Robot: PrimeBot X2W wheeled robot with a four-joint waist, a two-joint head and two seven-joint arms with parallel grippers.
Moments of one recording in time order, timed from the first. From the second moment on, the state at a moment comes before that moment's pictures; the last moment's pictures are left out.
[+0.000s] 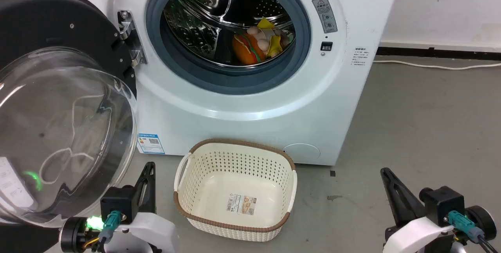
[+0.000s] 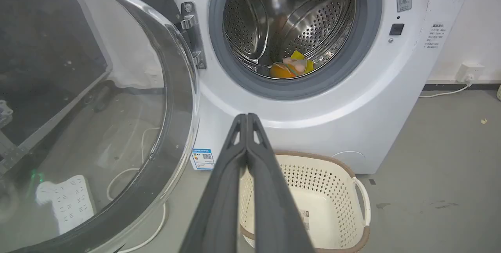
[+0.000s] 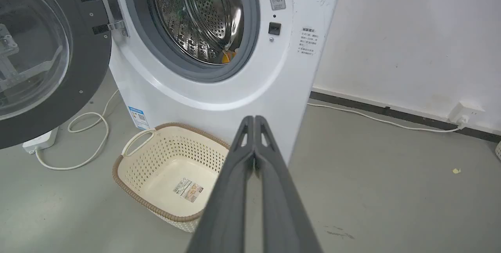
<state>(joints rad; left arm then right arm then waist) -0.01 0.05 0.00 0.00 0.00 0.00 0.00 0.01 -0.05 0.00 0.00 0.01 0.13 0.00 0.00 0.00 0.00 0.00</state>
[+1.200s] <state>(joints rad) -0.01 0.05 0.00 0.00 0.00 0.00 0.00 0.01 -0.05 0.00 0.00 0.01 0.13 0.00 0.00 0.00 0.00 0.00</state>
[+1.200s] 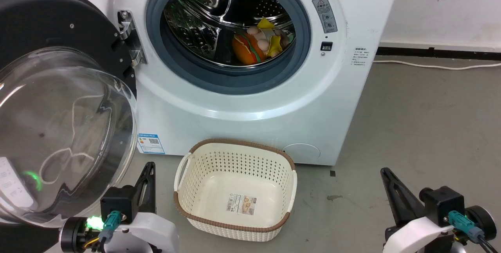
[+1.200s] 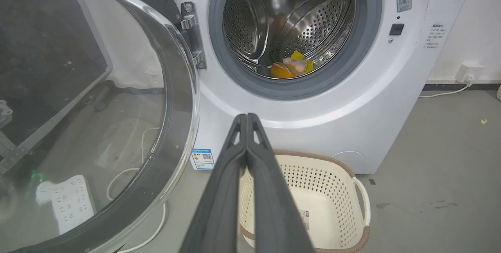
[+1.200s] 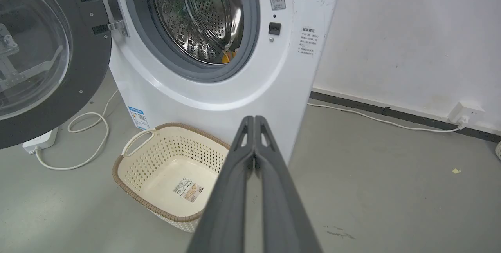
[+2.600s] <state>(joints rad) -0.01 0.05 -0.02 0.01 0.00 0.00 -0.05 0.02 -0.05 0.00 0.03 0.04 0.13 -0.05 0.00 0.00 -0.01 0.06</state>
